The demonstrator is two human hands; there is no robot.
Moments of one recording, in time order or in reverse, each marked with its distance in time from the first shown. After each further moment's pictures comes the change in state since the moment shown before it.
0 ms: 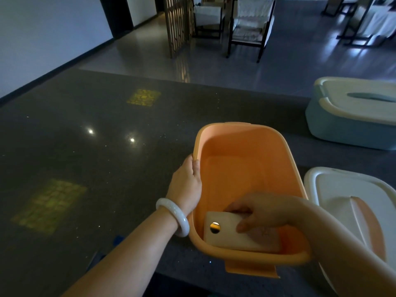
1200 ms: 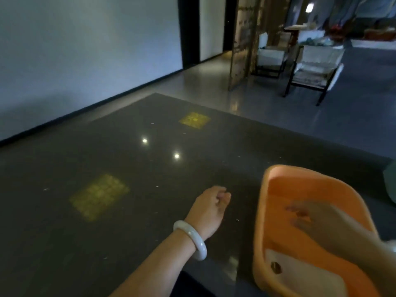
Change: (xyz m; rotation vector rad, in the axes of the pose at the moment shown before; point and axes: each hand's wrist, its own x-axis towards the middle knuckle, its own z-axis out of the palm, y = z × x) left_hand -0.030 -0.041 -0.105 -0.055 -0.052 -0.018; right_hand -0.002 -0.054 -0.032 -0.068 0.561 0.069
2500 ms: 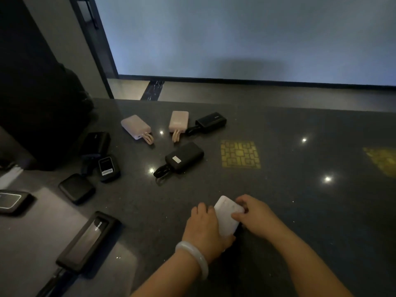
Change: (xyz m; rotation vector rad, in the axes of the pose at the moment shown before) left_hand -0.352 -0.287 -0.205 0.231 0.543 -0.973; right_hand -0.037 -0.518 0.335 -0.135 -0.615 -0.657
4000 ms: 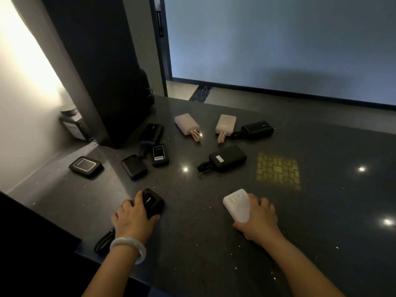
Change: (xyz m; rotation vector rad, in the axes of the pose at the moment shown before) left_hand -0.091 -0.171 -0.078 0.087 0.368 -0.652; right_hand 0.018 -0.035 0.064 -0.375 0.144 -0.165
